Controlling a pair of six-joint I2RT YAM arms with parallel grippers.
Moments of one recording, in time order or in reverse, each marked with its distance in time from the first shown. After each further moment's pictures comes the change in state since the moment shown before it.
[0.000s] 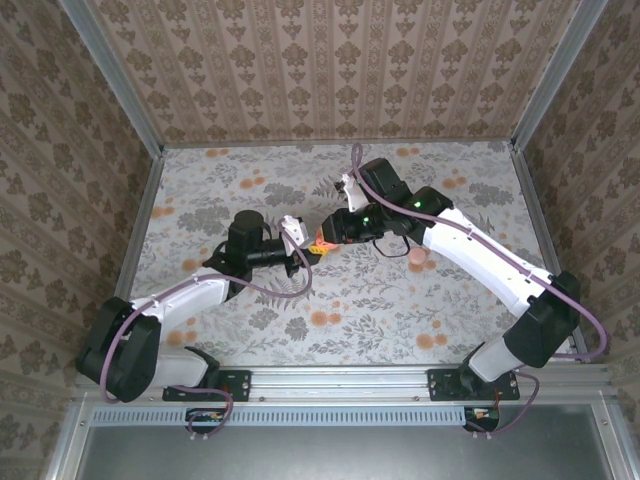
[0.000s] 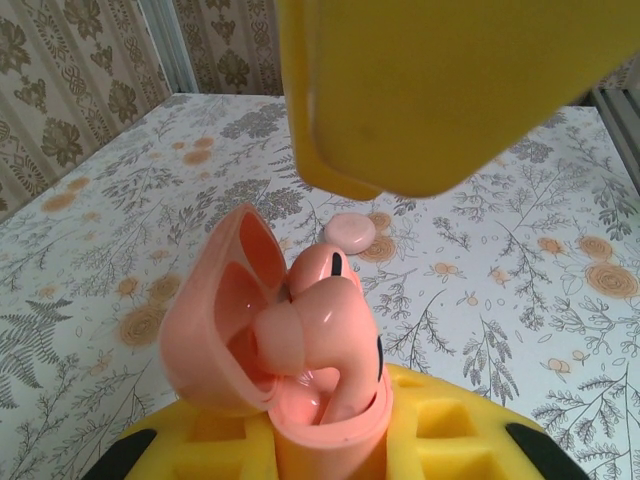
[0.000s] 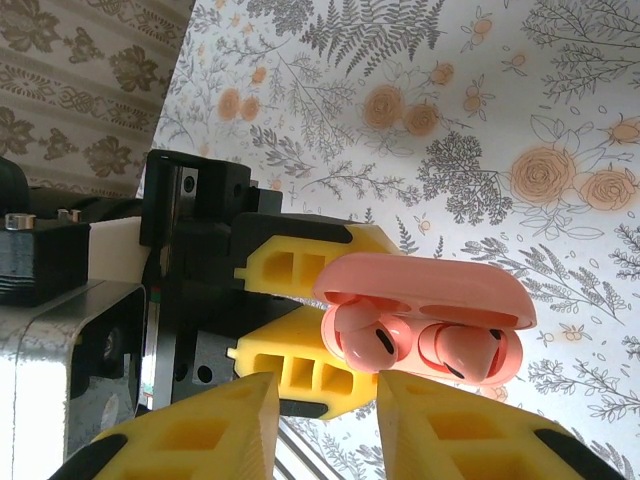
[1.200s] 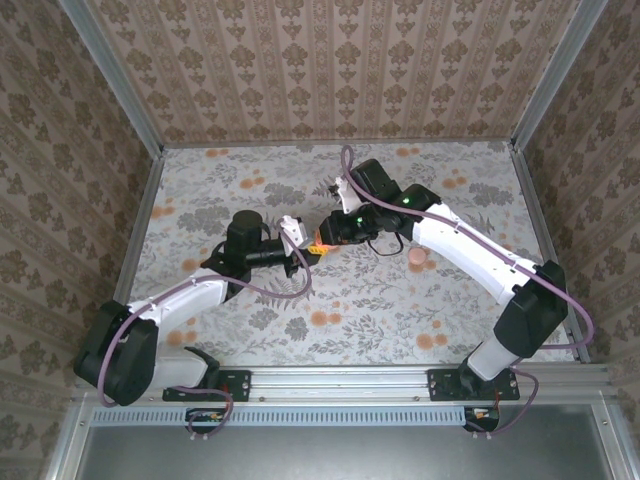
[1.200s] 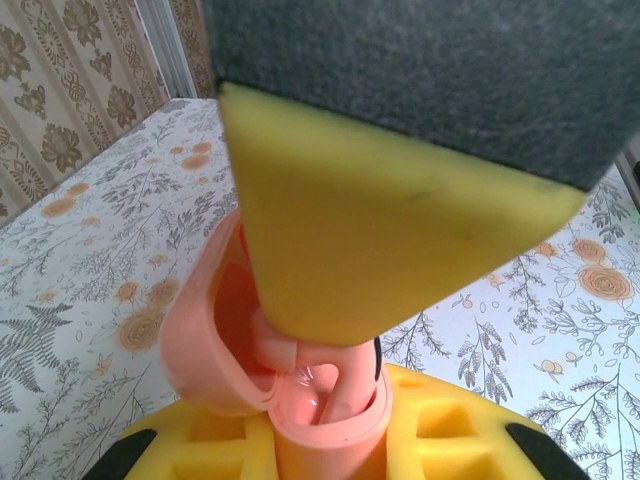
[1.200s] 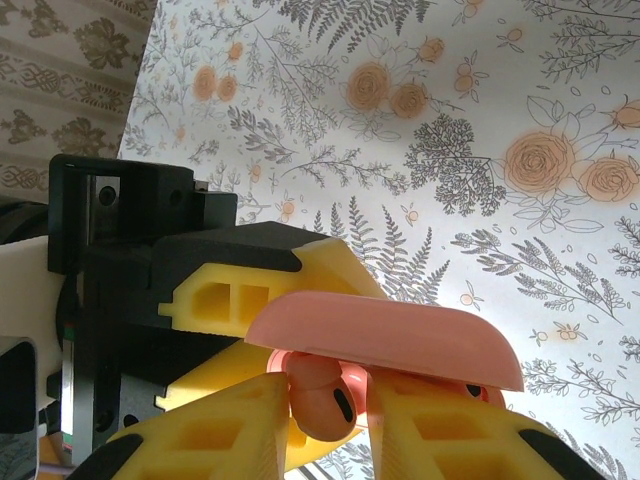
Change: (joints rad) left arm 0.001 -0.020 0.001 -0.015 0.007 0.000; right arm -0.001 0.072 0.022 -0.015 -0.009 -0.020
